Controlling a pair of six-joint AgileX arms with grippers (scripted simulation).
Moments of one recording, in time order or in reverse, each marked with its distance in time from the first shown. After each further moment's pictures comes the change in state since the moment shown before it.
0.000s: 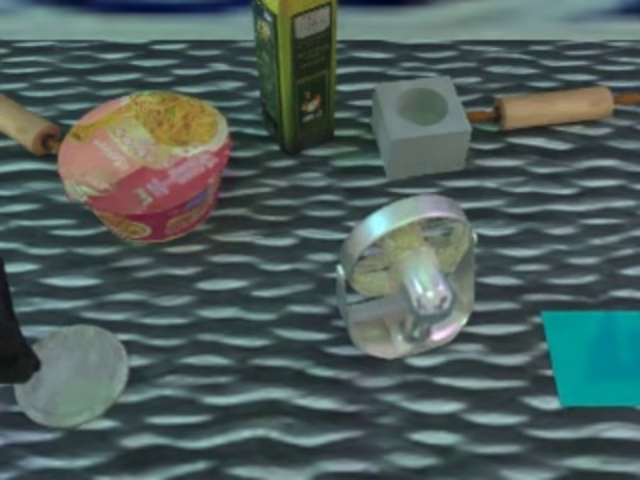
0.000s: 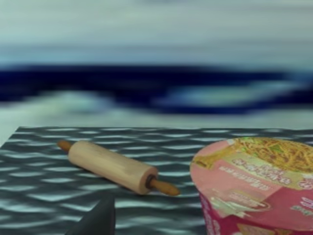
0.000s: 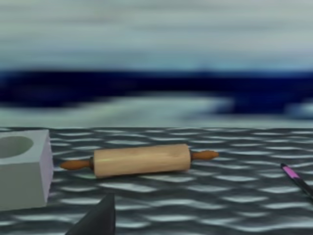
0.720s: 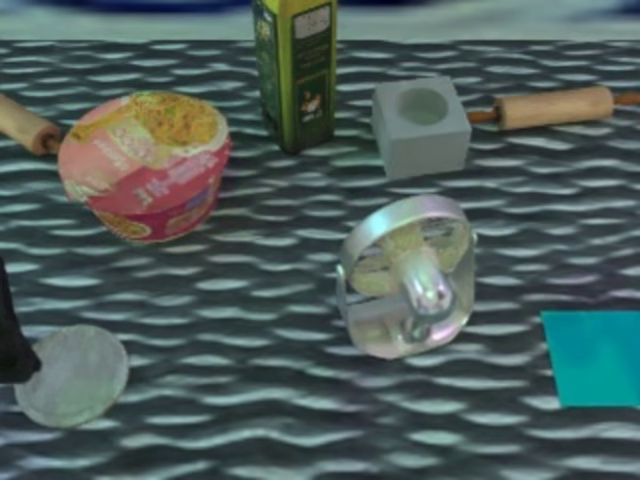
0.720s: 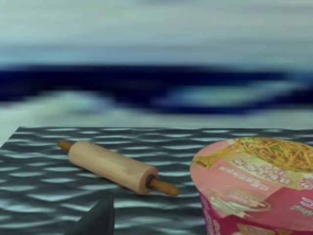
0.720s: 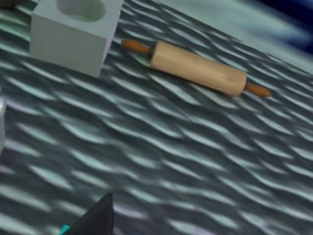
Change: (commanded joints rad) left arm 0.000 0.000 0.000 0.000 0.000 0.000; right arm 0.167 0.557 0.562 -0.446 0.002 -0.337
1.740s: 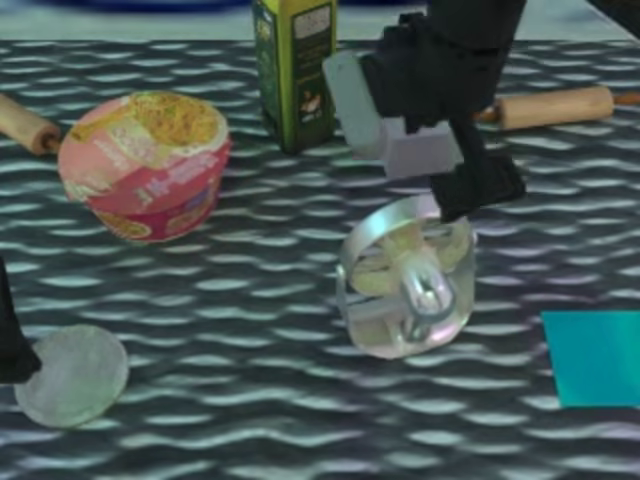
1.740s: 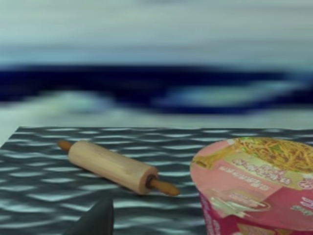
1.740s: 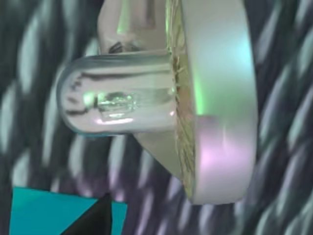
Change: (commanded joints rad) left arm 0.000 0.000 0.000 0.000 0.000 0.000; right arm 0.430 1.609 1.662 -1.108 0.000 -0.853
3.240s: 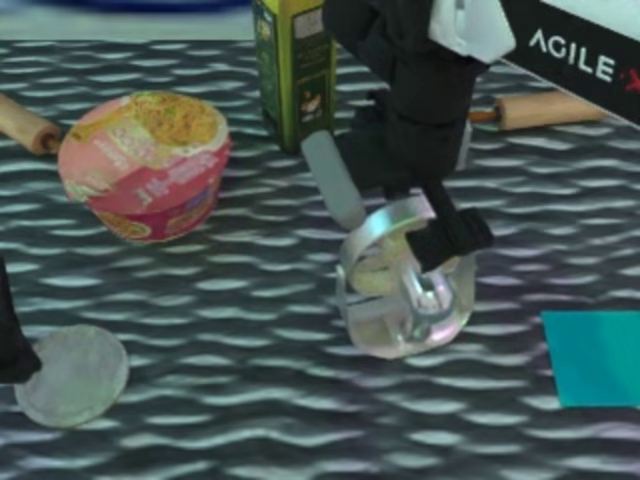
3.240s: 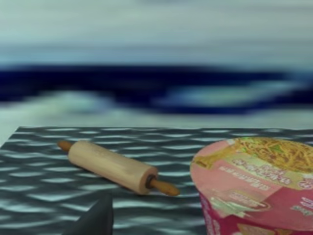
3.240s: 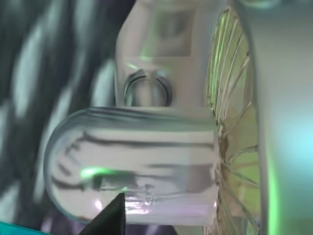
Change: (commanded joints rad) left arm 0.000 0.000 0.000 0.000 0.000 0.000; right arm 0.030 0.041 -0.194 0.160 0.000 -0.055
